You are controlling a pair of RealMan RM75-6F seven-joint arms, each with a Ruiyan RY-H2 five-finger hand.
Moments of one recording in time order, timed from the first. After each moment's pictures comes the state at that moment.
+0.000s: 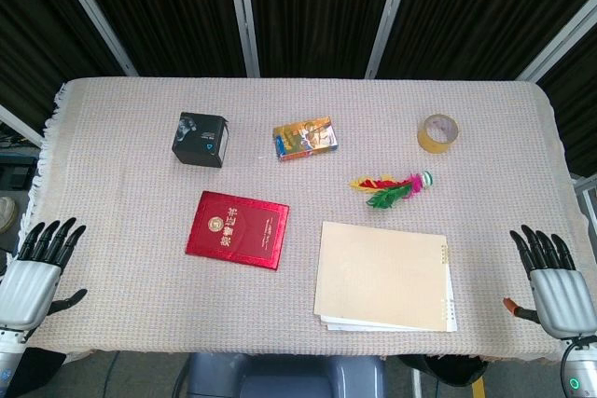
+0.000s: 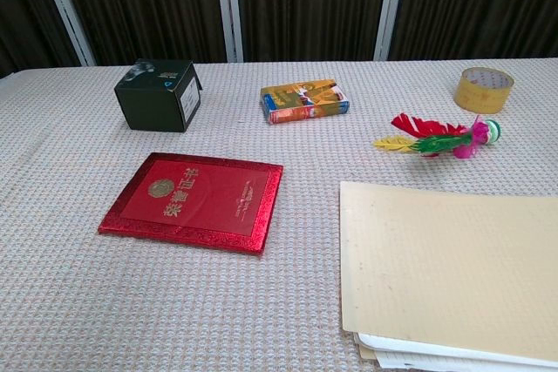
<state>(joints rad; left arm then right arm) -0.09 -1.18 0.04 -1.52 1.63 1.50 0.20 0.06 -1.06 0.02 -1.67 -1.50 1.44 -0.18</state>
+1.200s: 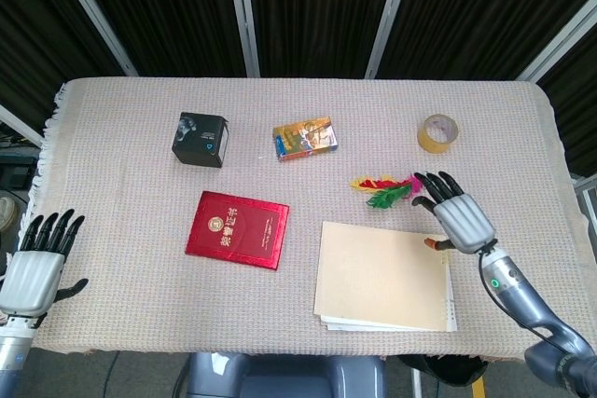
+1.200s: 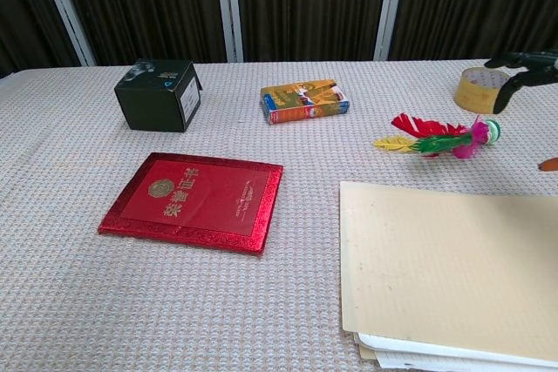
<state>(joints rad) -0.11 -1.24 -0.02 -1.52 1.52 1.44 0.30 0.50 -1.32 0.12 -1.22 -1.65 1.08 0.16</state>
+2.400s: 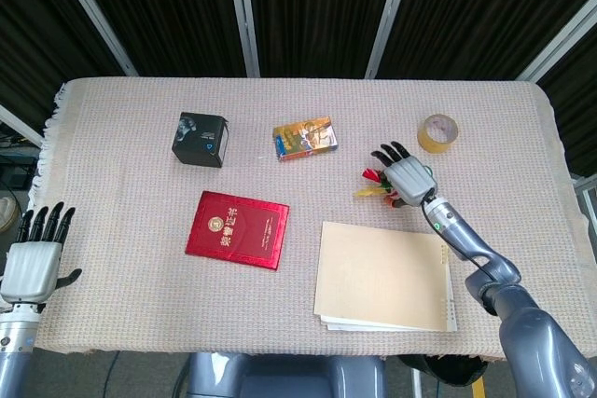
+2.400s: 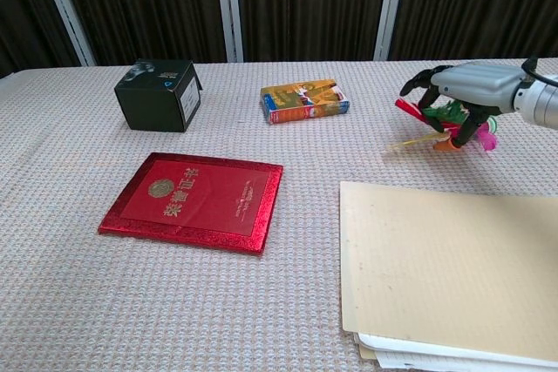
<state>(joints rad) -0.14 -1.31 -0.06 -1.46 1.38 1.40 0.41 0.83 -1.77 0.01 -0.40 -1.68 0.94 0.53</state>
